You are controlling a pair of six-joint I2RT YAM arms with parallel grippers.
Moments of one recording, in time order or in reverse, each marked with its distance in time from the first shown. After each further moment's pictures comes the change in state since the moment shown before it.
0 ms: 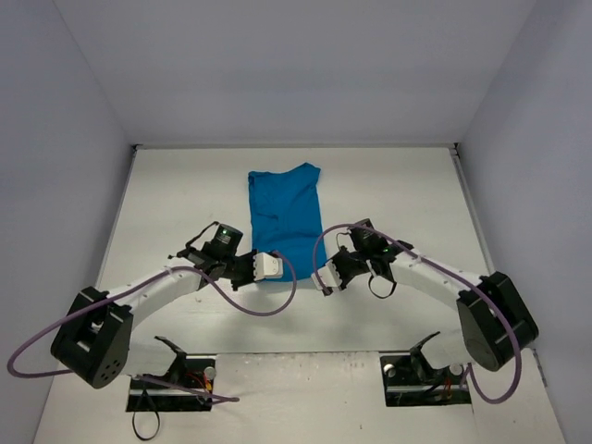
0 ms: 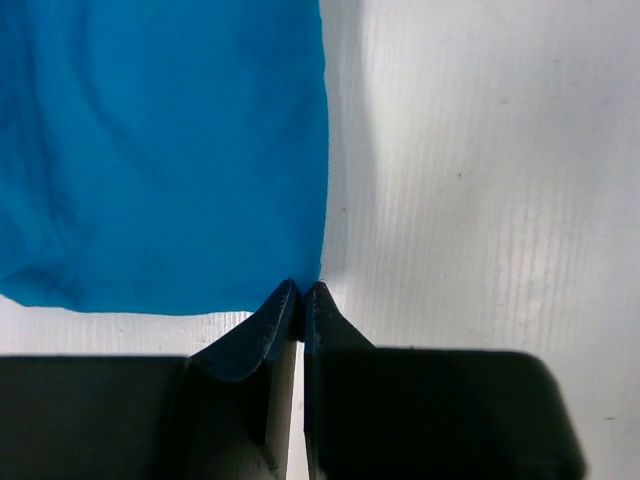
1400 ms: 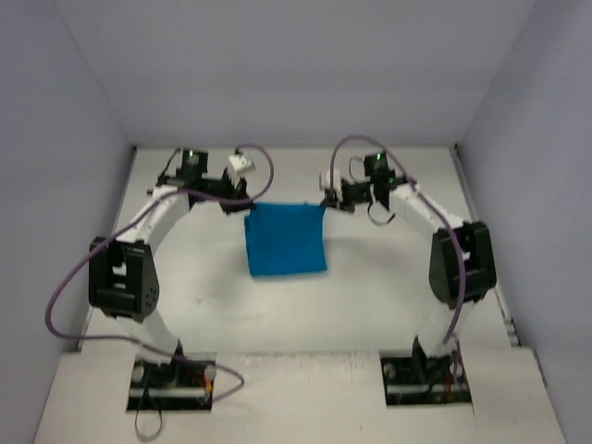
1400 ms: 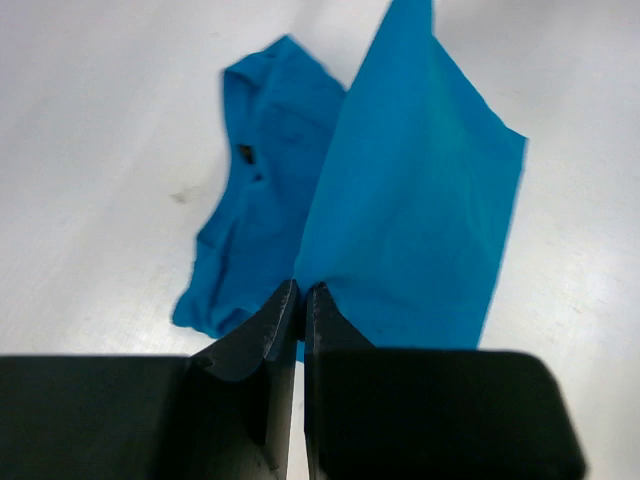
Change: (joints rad) left arm 0.373 0.409 0.665 -0.117 0.356 -0.324; right arm -0.274 0.431 0.640 -0.100 -0.276 0.395
